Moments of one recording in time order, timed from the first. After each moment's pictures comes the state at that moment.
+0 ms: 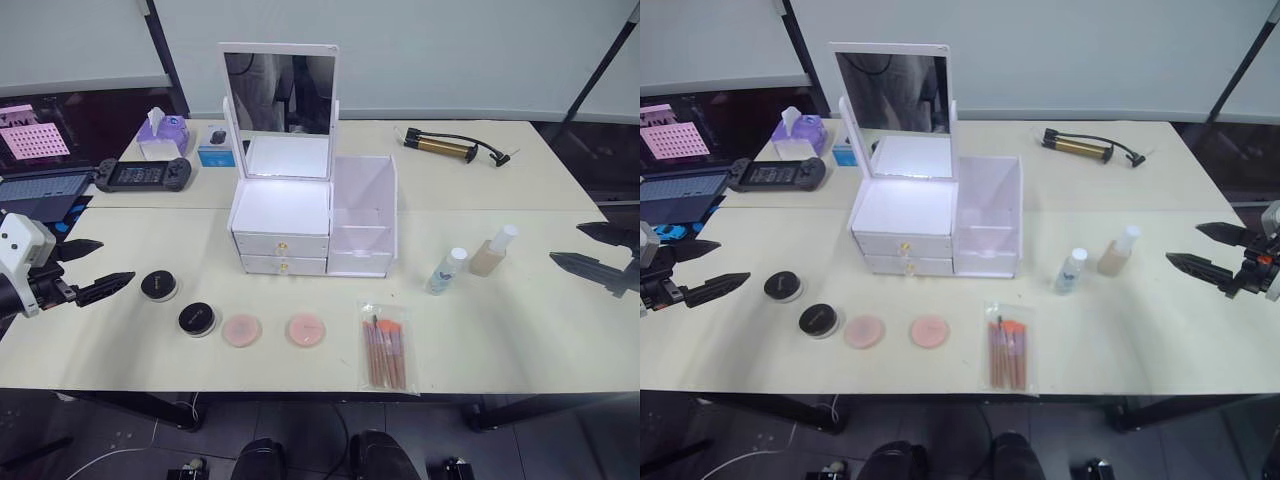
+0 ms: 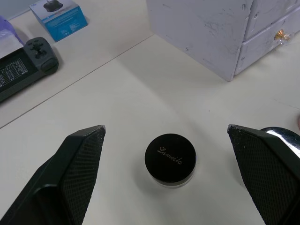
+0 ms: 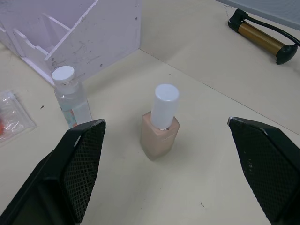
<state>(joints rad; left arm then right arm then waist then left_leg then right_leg) -0.20 1.04 0.43 0.36 -0.39 0.19 -1.18 -0.46 -1.07 -0.36 0.68 0.40 0.13 1.35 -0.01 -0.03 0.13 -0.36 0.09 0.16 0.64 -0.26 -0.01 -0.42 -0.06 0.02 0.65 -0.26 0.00</state>
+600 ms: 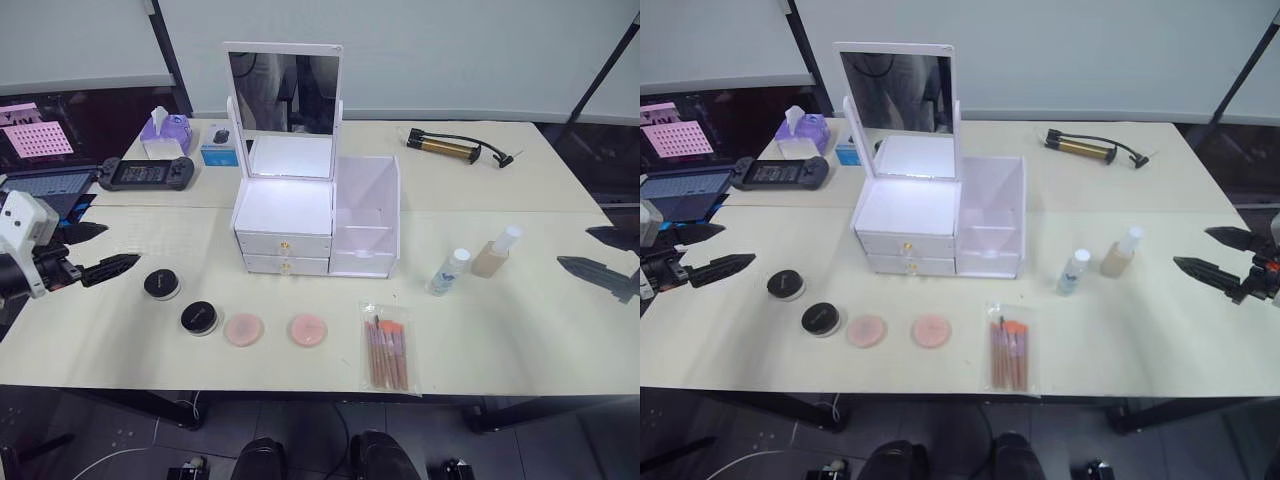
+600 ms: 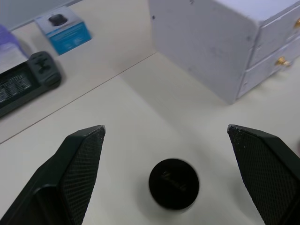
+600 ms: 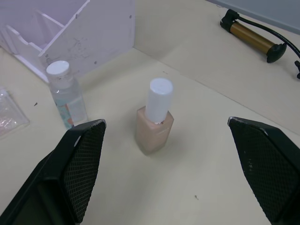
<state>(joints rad) -0.36 1.05 0.35 0.30 -0.41 0.33 -1.21 -0.34 -1.07 -0.44 0.62 0.42 0.11 1.33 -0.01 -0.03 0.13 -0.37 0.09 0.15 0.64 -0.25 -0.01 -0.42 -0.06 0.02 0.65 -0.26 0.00</state>
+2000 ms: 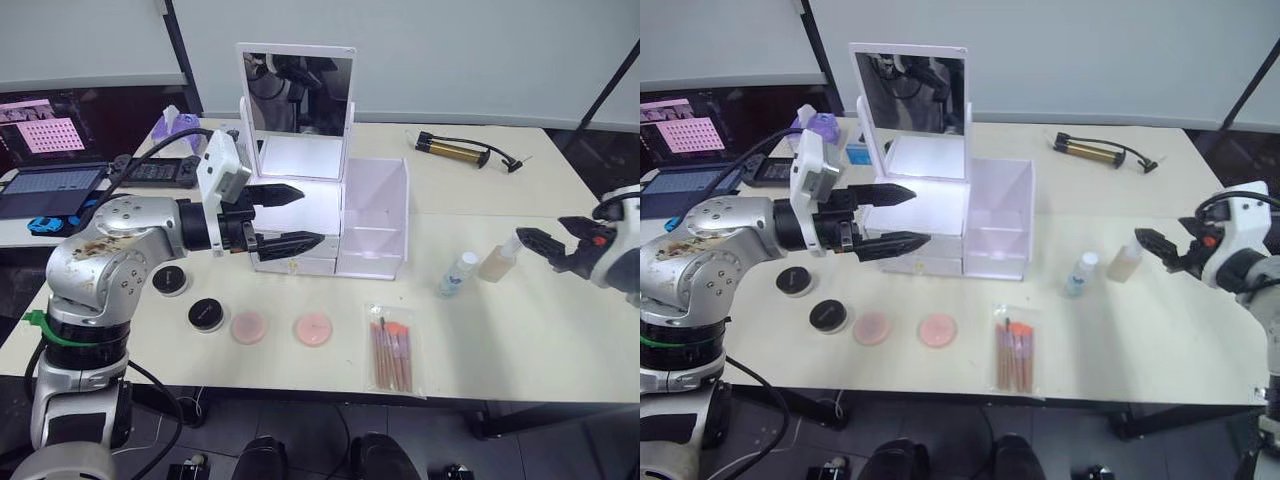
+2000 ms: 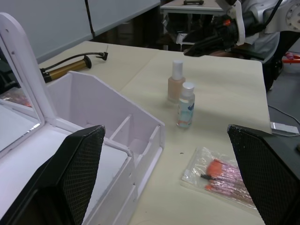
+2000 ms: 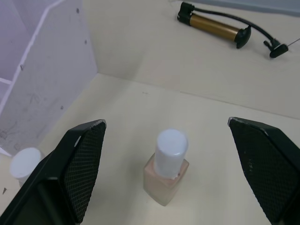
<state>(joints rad) -0.69 0.68 0.06 -0.31 -0.64 0.82 -0.94 -0.34 -0.91 -0.39 0.06 0.52 0.72 0.65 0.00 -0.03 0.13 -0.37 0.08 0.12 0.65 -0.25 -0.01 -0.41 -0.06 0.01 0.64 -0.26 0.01</state>
